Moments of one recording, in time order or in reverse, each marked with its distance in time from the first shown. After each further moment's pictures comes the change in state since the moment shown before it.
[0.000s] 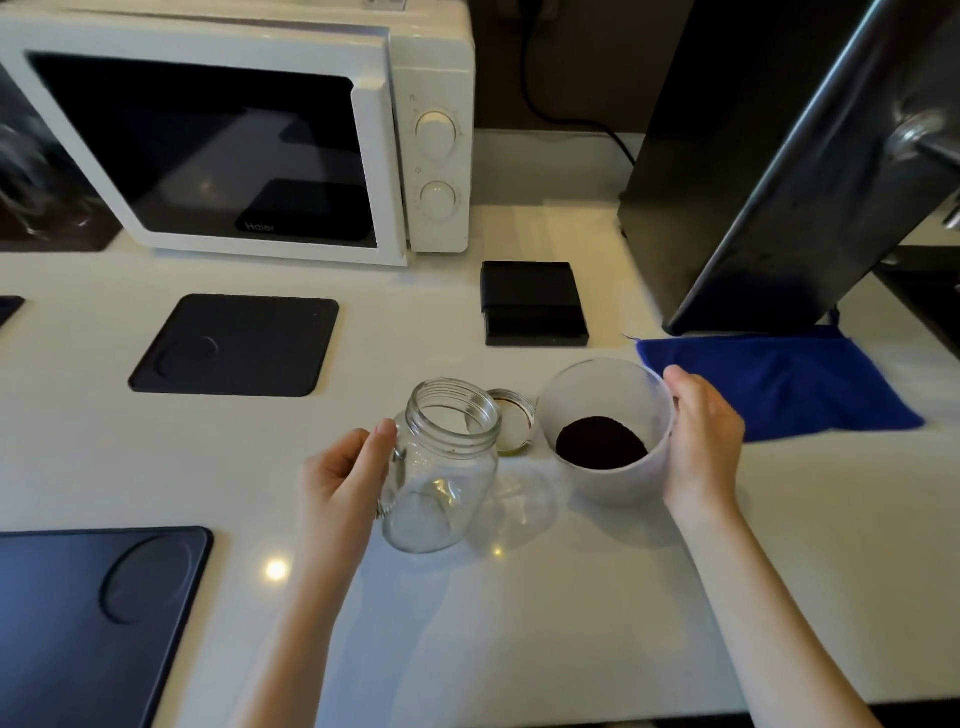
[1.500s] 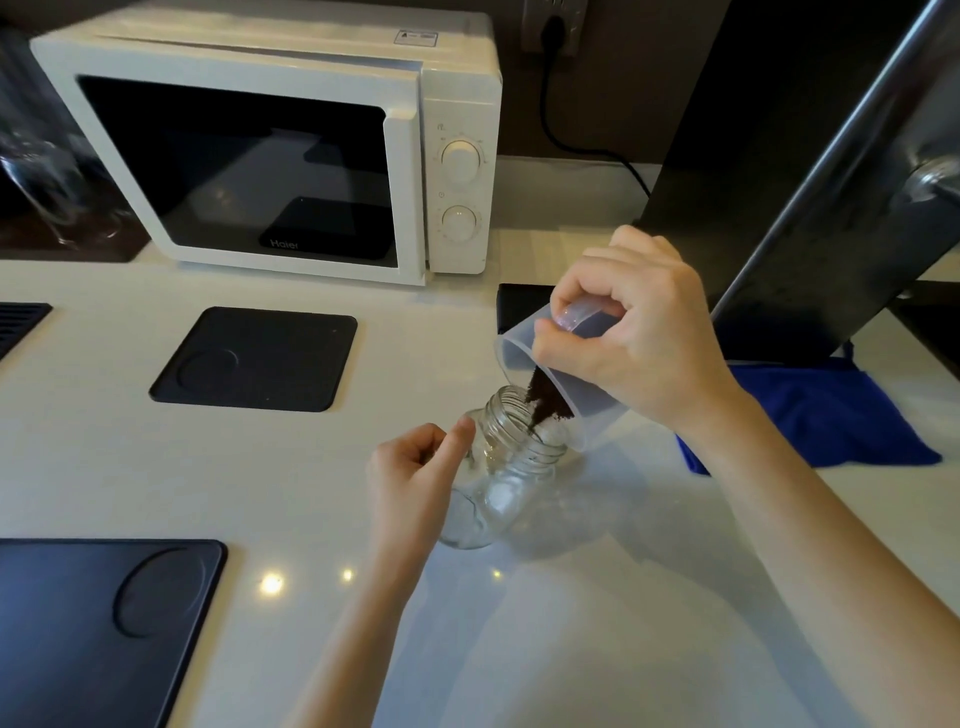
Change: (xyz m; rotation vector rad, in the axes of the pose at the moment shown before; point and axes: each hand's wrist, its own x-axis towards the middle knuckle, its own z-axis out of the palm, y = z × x) left_hand 0.009 0.009 0.035 0.081 0.015 -0.015; right_hand 0.002 -0.104 0.069 -0.528 -0.471 -1.179
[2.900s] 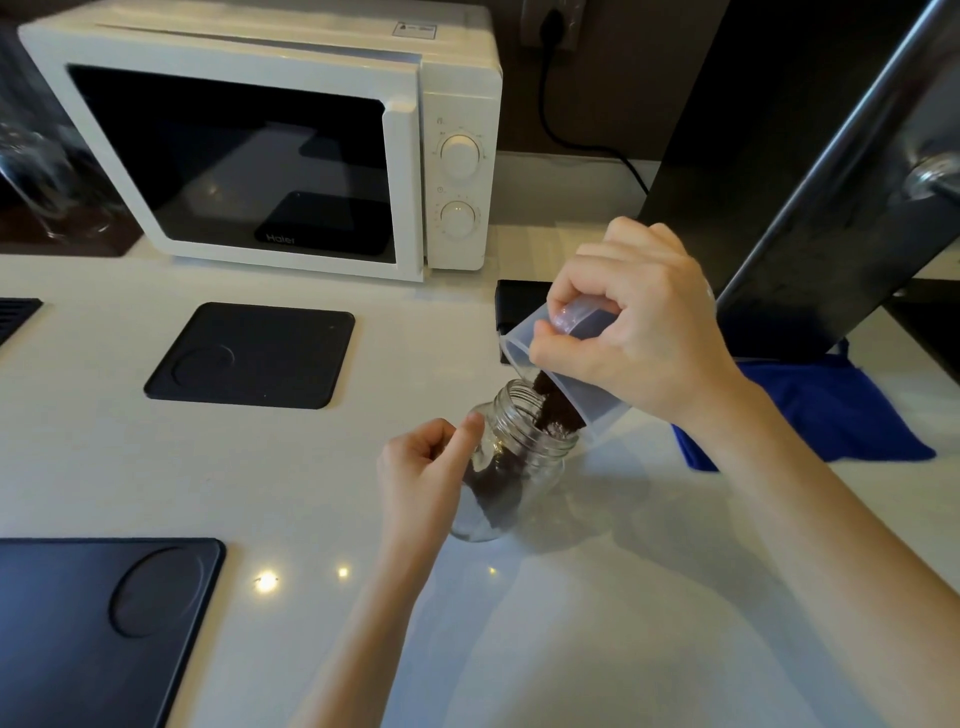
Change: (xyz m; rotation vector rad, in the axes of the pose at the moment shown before) left_hand 0.001 0.001 0.007 -0.060 -0.046 -0.005; right_hand 0.005 -0.005 -0.002 -0.072 -0.022 -0.093
